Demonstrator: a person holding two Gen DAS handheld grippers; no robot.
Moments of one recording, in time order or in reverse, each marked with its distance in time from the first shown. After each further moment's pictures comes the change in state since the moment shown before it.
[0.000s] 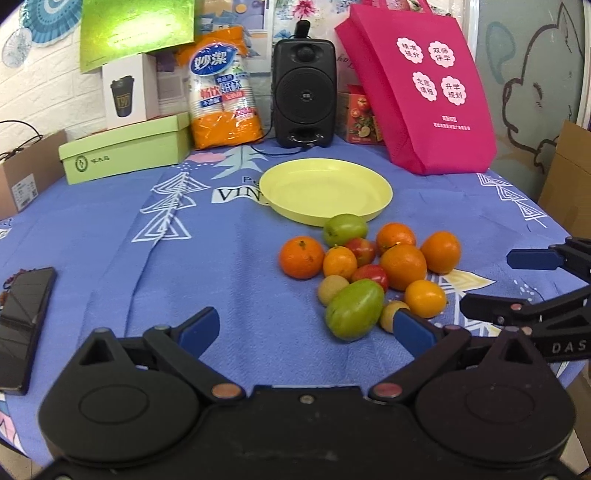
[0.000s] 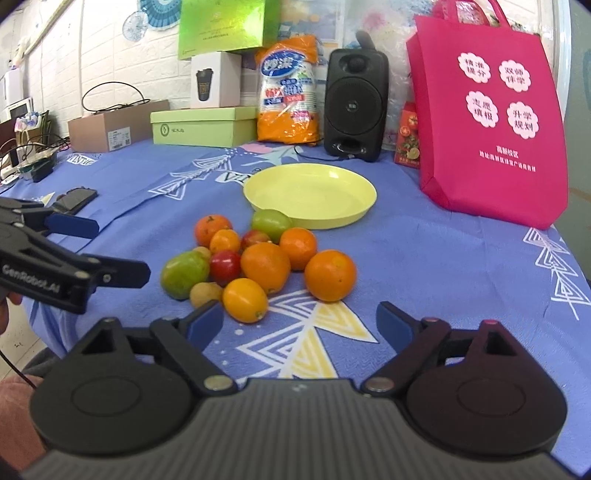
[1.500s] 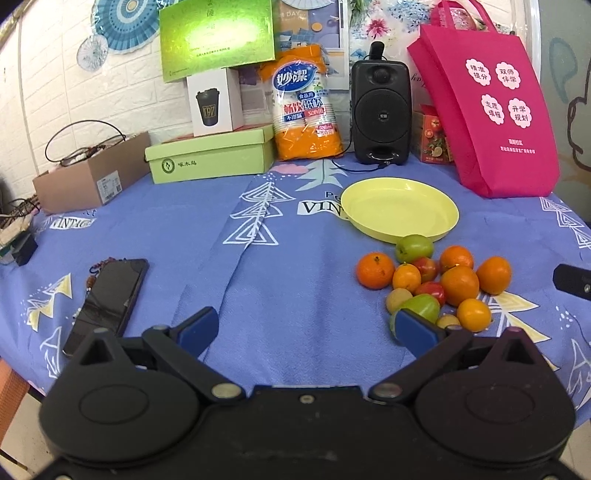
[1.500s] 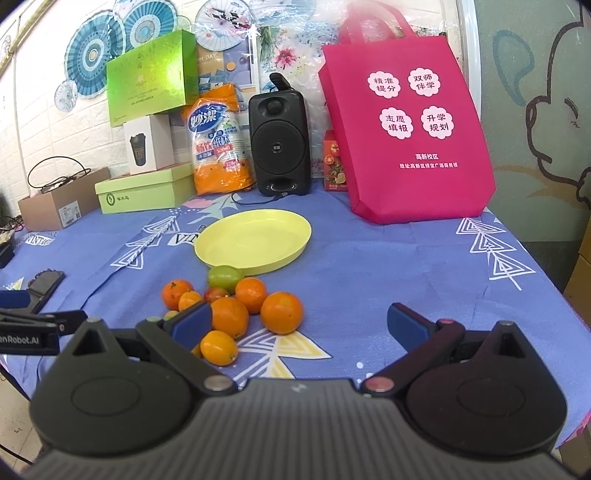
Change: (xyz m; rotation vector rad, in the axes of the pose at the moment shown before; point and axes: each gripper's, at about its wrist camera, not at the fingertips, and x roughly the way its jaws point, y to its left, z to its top) left arm -0.056 0.005 0.002 -0.087 -0.019 0.253; right arm -0.054 -0.007 0.015 0.210 -0.097 -0.153
